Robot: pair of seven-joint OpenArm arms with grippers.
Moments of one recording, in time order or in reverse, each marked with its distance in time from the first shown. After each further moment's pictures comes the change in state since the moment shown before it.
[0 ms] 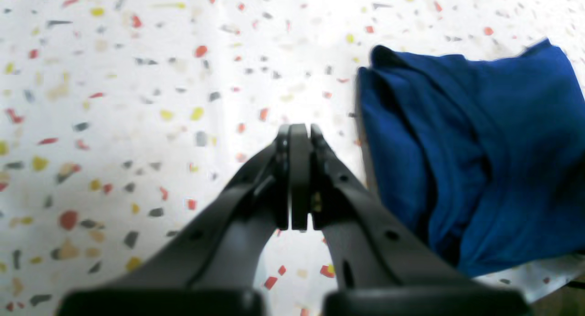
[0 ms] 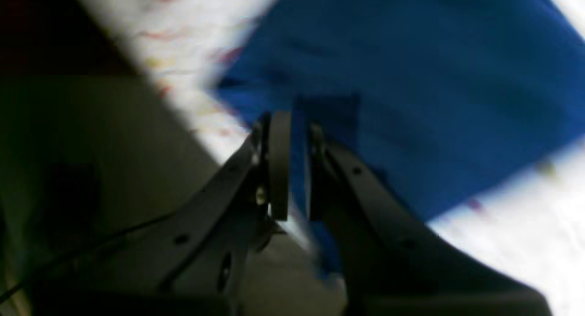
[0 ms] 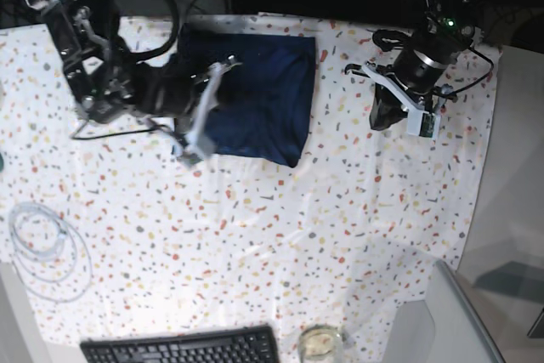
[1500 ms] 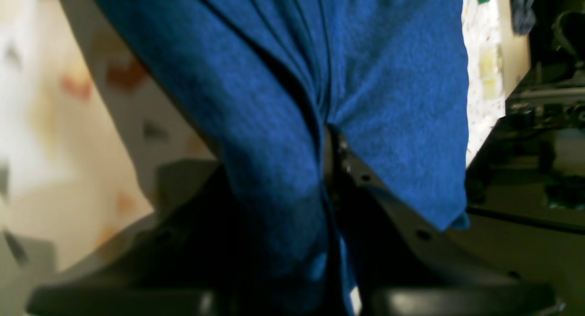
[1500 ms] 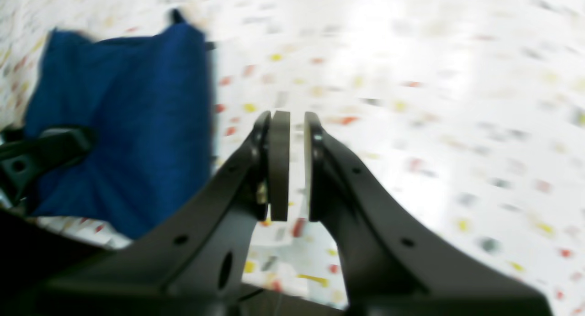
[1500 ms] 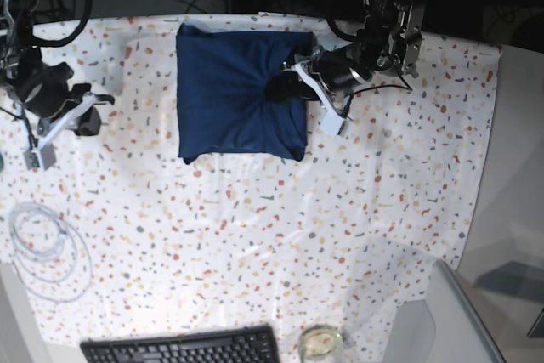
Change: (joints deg) left arm -15.2 -3.4 17.3 -36.7 -26.2 -7.6 7.0; right arm -12.2 2.9 30.4 3.2 0.2 0.2 11.6
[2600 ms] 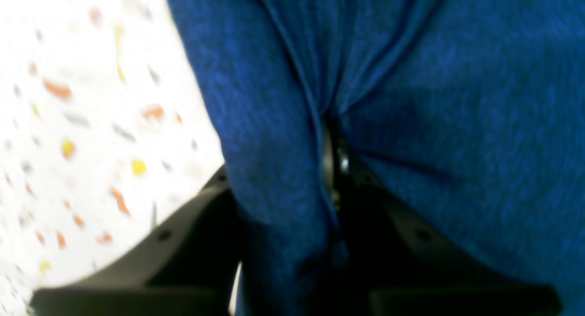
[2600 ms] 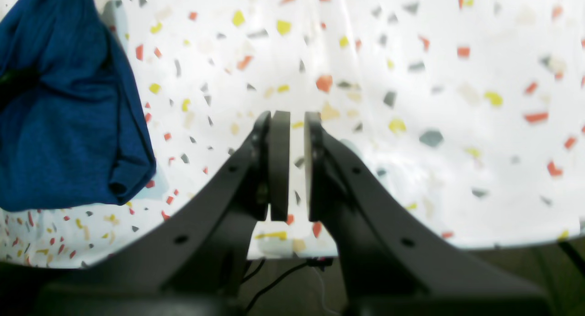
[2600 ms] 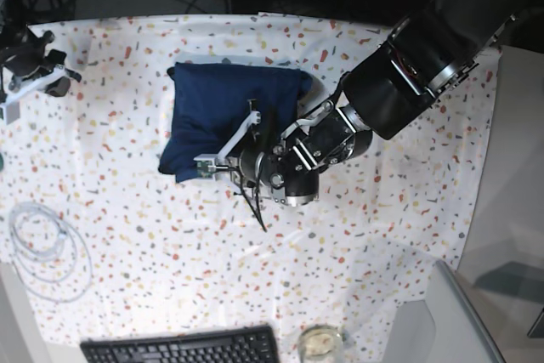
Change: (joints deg) left arm -35.9 -1.0 56.9 -15.0 41.5 -1.9 -13.2; right arm -6.6 -6.6 14.3 -4.3 0.1 0.0 0.4
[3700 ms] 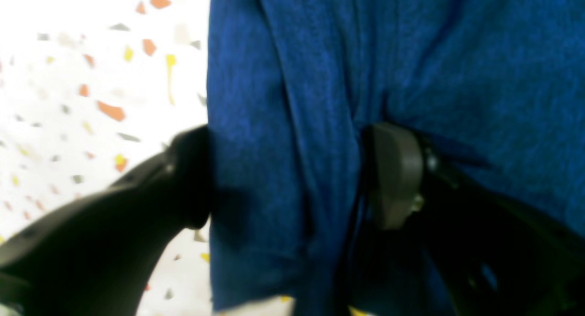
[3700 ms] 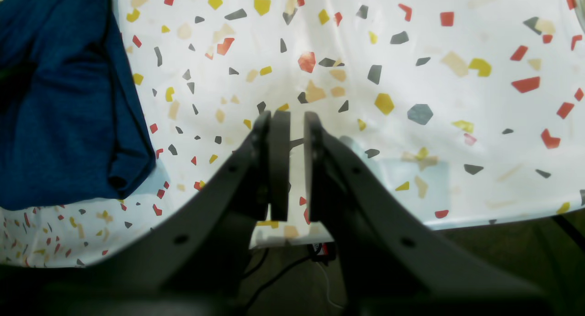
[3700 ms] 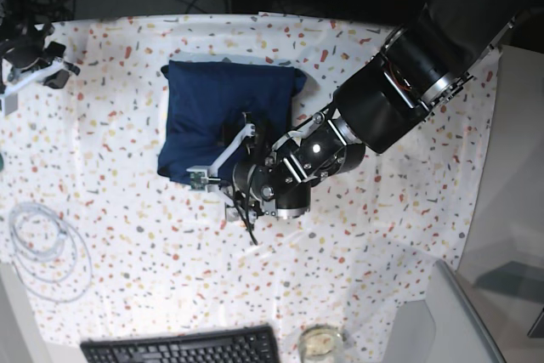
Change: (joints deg) left arm -3.1 1.1 0.9 -0.3 1.3 0.3 0.8; right arm -1.2 -1.0 0.7 0.0 0.0 0.0 0.4
